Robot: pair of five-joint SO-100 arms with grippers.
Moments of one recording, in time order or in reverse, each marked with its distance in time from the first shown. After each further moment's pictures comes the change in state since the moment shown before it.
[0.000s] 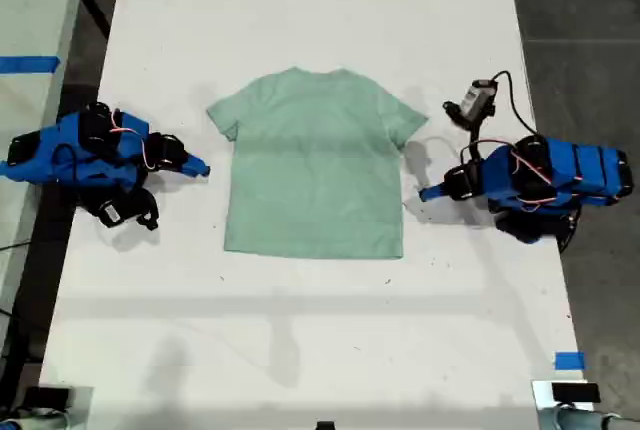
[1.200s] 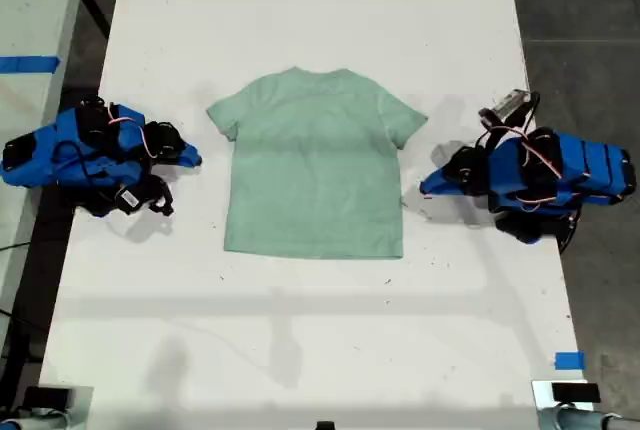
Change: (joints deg) arm 0 -7.2 -7.0 -5.0 -1.5 -7.6; arm 1 1.0 -6.9 -10.5 0.1 43.0
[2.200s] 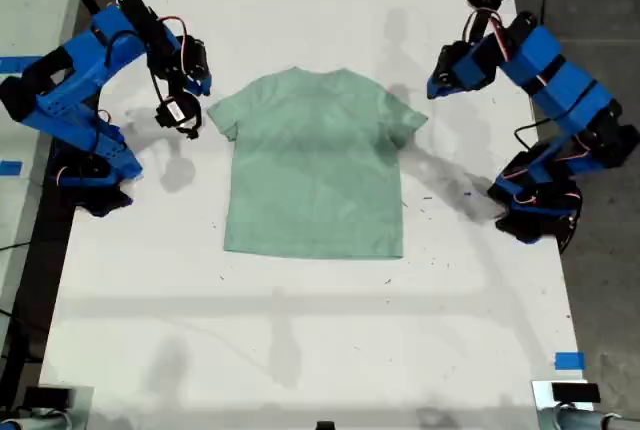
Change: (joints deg) arm 0 -26.2 -77.0 -73.6 11.0 31.4; arm 1 40.3 -69.9 -66.8 17.1 -51.3
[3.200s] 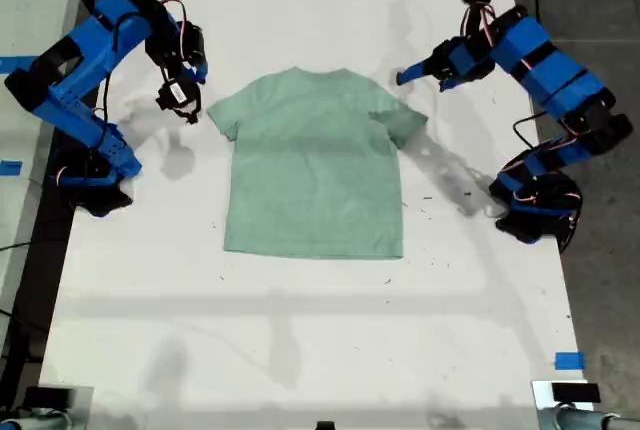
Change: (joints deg) arm 0 -4.3 -5.4 -6.1 2.6 3.3; arm 1 9.1 -6.9 7.7 -9.1 -14.7
